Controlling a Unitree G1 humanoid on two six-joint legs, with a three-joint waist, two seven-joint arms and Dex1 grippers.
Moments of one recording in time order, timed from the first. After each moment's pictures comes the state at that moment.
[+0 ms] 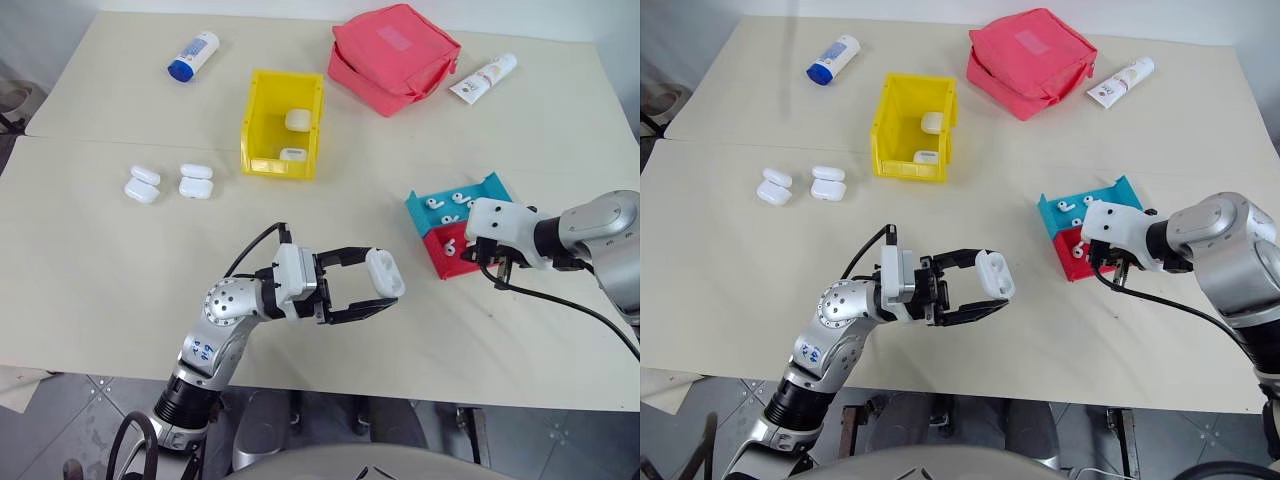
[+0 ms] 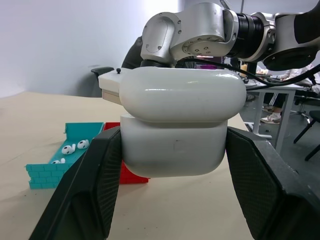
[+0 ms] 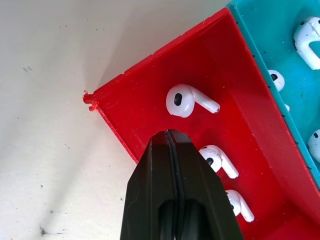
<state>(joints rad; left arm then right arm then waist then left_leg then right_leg) -0.21 0.26 -0.29 -0.26 -0.41 0.03 -0.89 -0.51 -1.09 0.26 -0.20 -0.01 0.67 1.21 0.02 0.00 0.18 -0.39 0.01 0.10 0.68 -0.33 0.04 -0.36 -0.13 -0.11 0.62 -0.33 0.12</state>
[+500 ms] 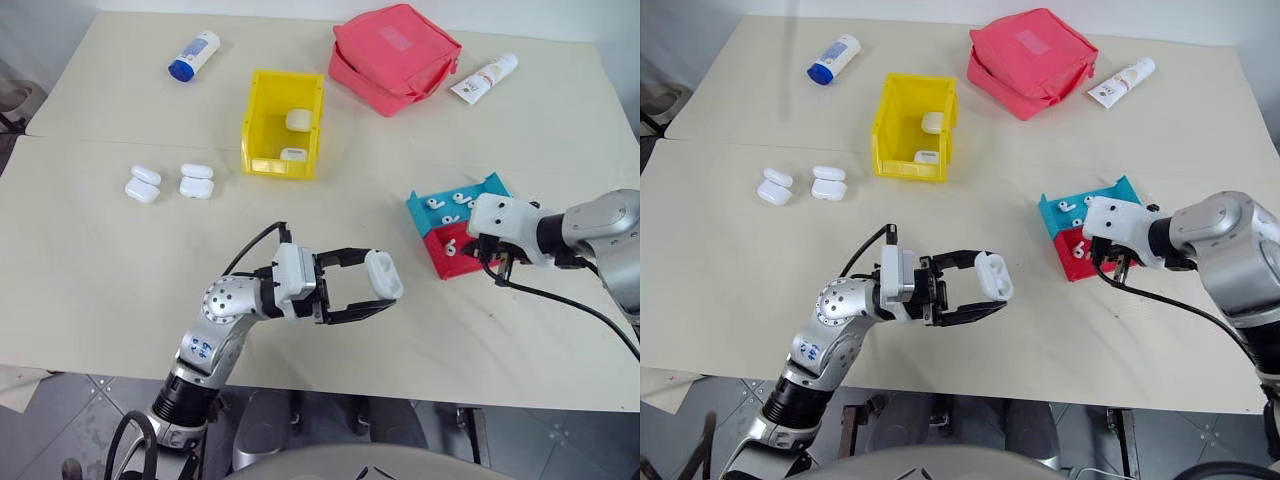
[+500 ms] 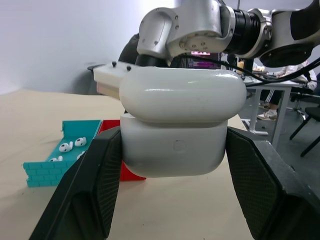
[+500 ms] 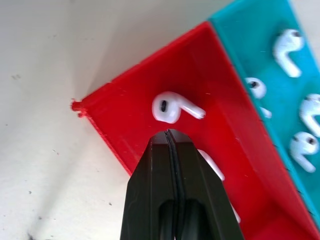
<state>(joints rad) -0.22 0.28 -0.27 -0.25 -0.41 0.05 -0.91 -0.49 -1.09 0.21 -0.20 0.01 0.65 1.18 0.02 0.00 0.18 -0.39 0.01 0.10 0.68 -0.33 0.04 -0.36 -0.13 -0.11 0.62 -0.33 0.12</state>
